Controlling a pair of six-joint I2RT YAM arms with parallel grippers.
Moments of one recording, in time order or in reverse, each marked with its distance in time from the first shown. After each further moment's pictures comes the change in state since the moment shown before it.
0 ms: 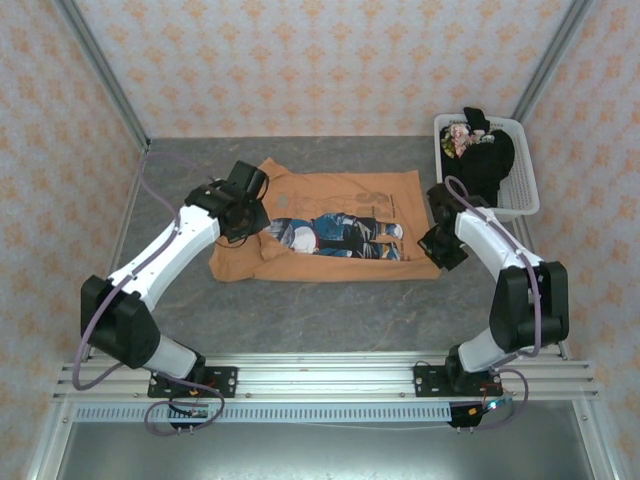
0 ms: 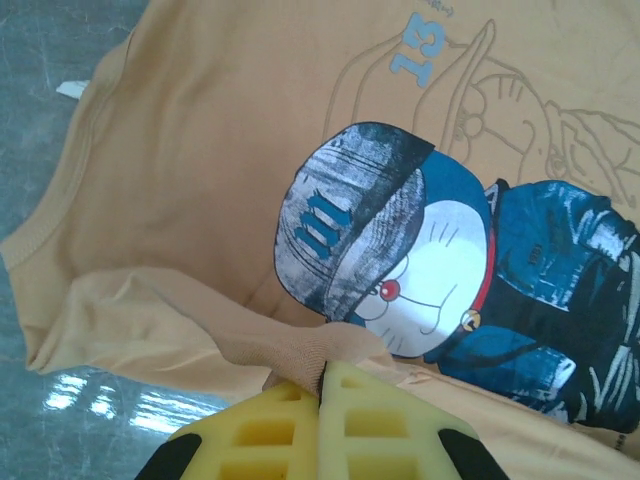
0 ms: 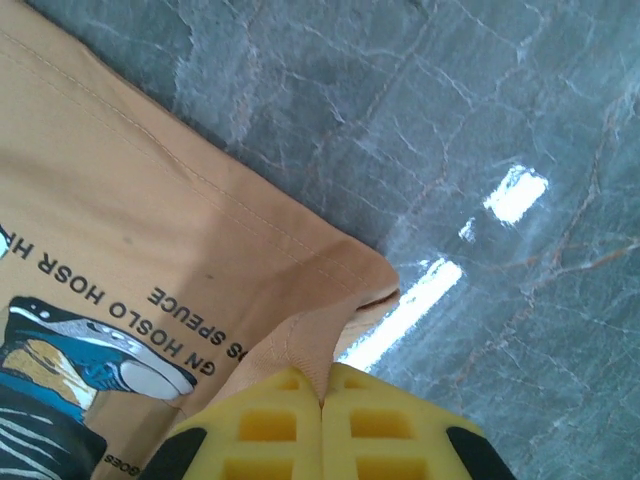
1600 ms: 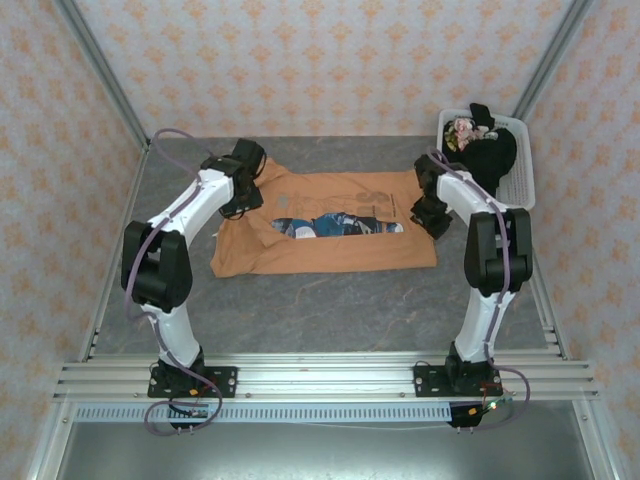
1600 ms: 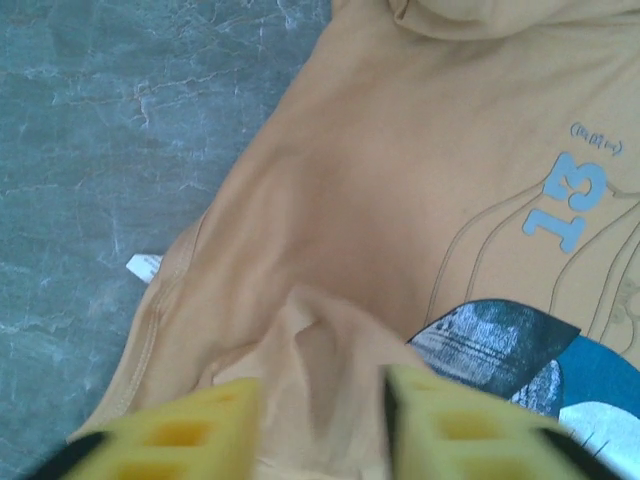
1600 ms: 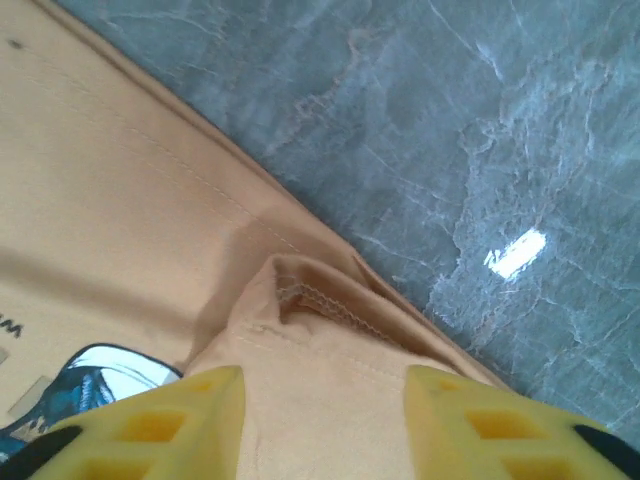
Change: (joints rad) left arm 0.148 0.354 0.248 -0.009 -0.101 0.130; right arm -0.011 0.399 0.394 0.029 0.045 -0.129
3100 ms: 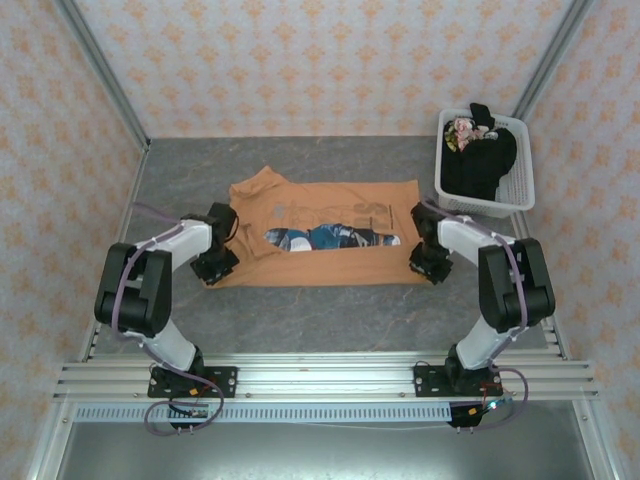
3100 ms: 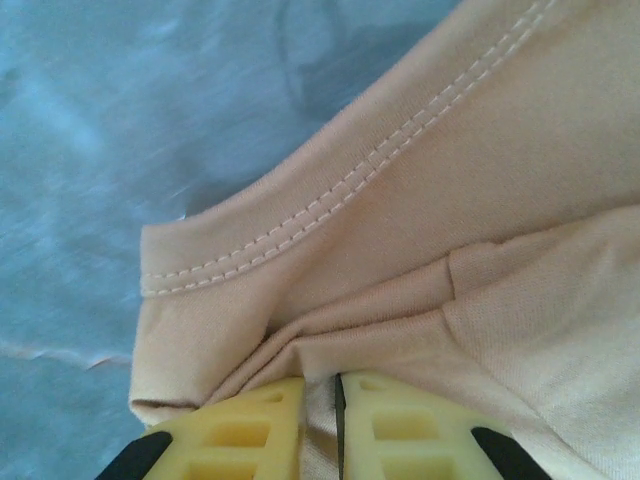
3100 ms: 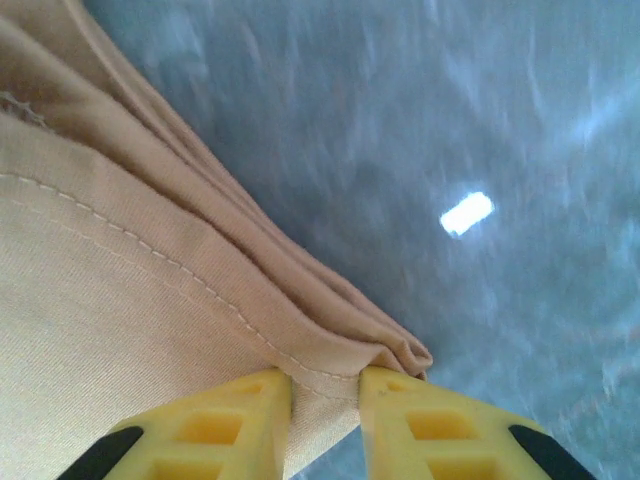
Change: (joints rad) left arm 0.118 -0.238 -0.681 0.093 0.090 -0.209; right arm 0.107 -0.313 -0.583 0.121 -0.048 -0.043
